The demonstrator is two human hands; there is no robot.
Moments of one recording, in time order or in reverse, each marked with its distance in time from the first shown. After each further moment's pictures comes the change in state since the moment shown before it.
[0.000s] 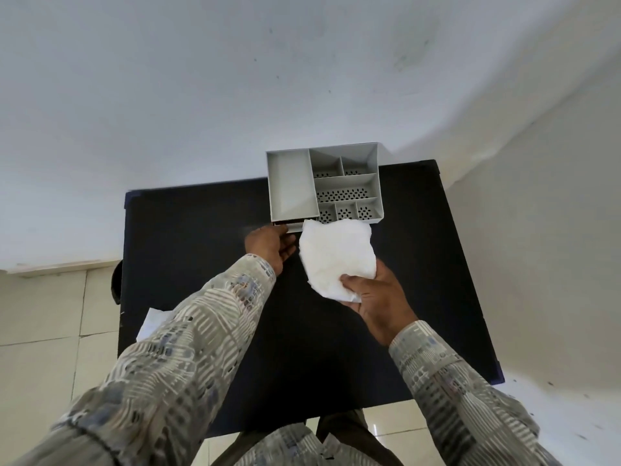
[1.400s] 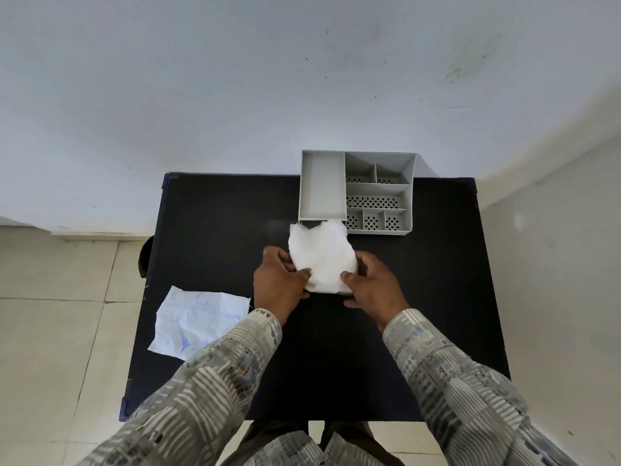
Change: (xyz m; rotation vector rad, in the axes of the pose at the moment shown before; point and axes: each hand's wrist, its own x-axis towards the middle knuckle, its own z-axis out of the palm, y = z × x) left_hand -0.078 -0.044 -0.058 0.514 0.116 0.439; right_hand 0.037 -0.004 0.026 -0.632 -0.017 -0.001
